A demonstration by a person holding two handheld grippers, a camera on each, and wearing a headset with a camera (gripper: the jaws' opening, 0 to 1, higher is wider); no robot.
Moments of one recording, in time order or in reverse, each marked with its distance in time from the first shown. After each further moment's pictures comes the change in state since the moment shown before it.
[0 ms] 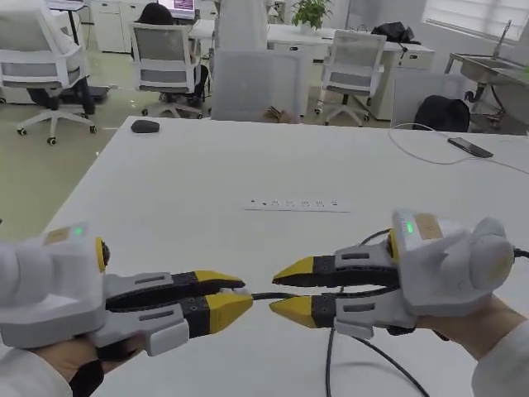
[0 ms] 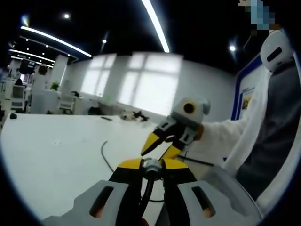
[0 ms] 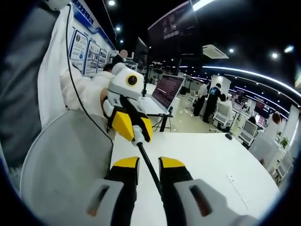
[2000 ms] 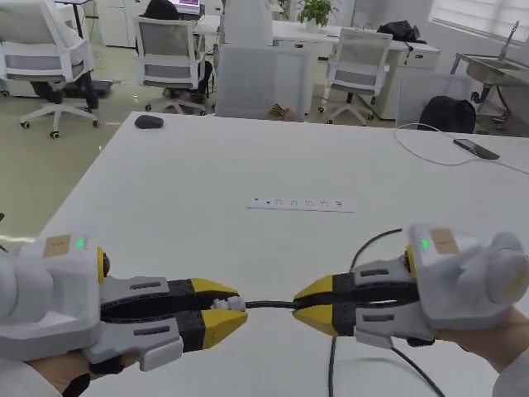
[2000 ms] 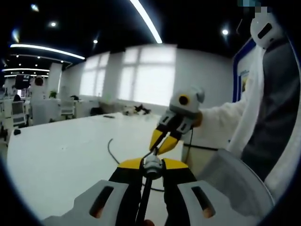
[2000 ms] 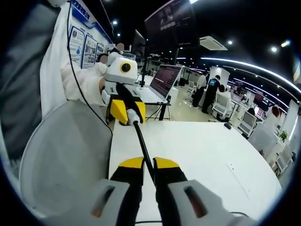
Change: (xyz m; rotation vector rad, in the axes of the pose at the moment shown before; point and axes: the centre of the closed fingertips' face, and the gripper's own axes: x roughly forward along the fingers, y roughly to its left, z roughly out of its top) left arm -0.011 0.009 -0.015 0.131 0.076 0.022; right arm -0.019 -0.007 -0.036 0.050 0.079 -0.026
